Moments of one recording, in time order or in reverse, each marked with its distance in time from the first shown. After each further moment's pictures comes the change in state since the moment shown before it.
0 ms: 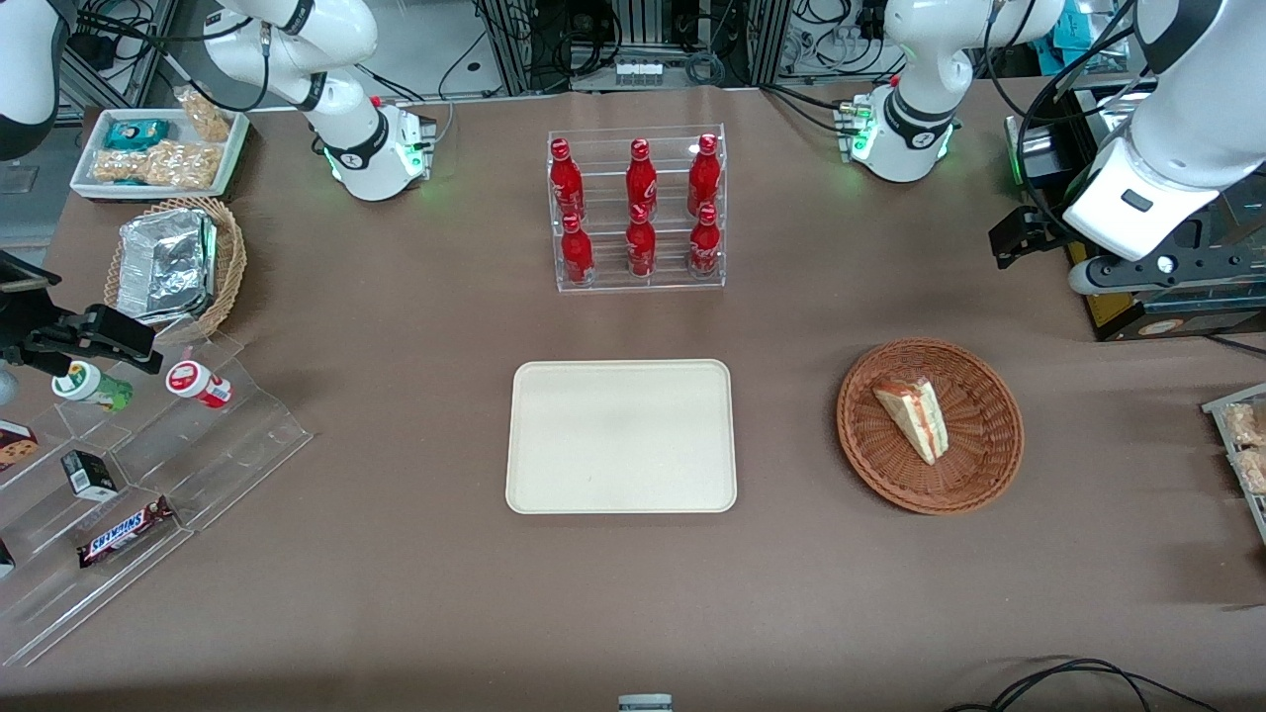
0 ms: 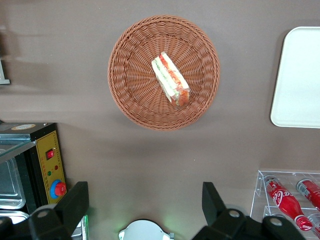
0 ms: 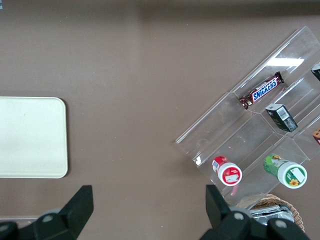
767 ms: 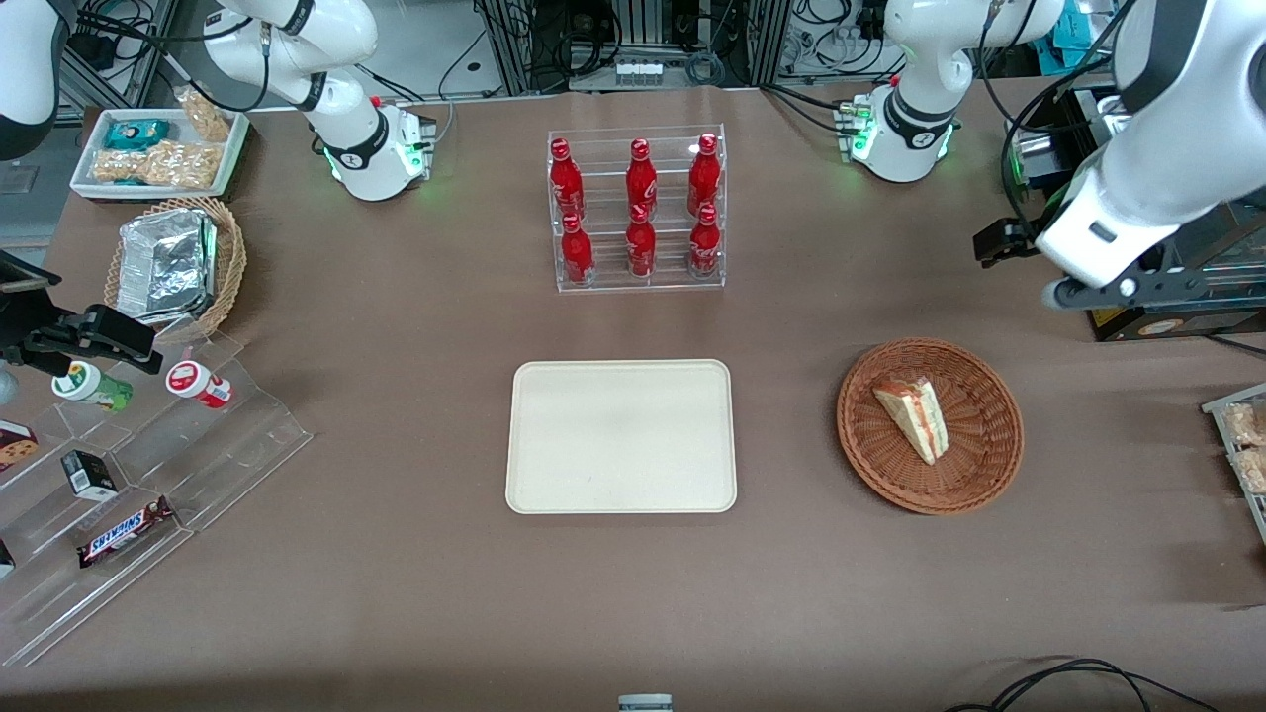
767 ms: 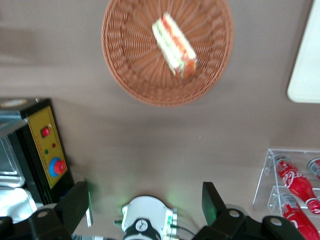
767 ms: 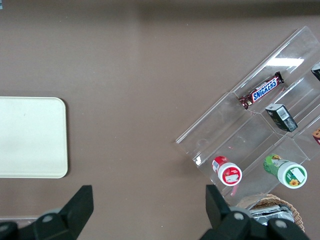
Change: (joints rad) arm -0.002 0.070 -0.003 -0.029 0.000 -0.076 -0.021
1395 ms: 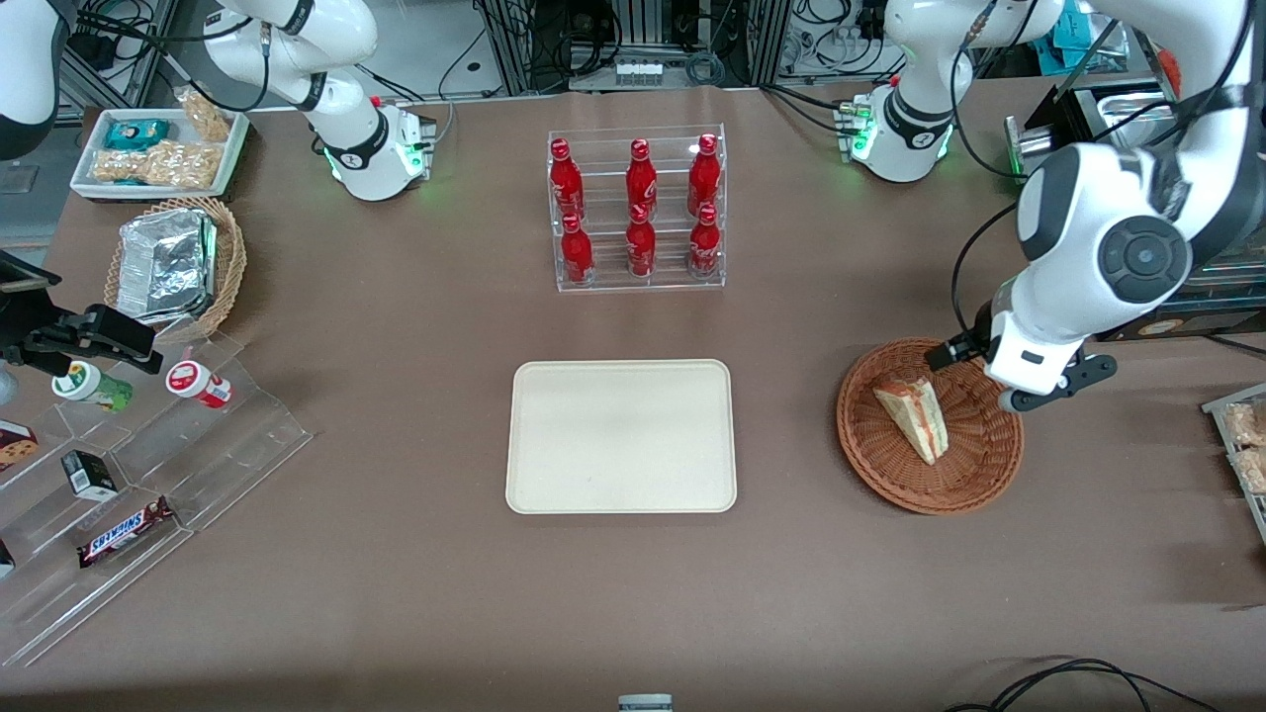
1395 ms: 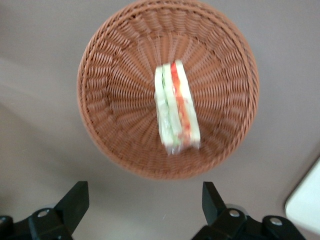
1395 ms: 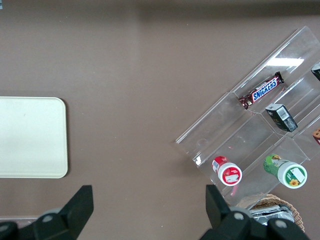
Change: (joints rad) arm 0.019 0.095 0.004 -0.335 0.001 0.607 -0.391
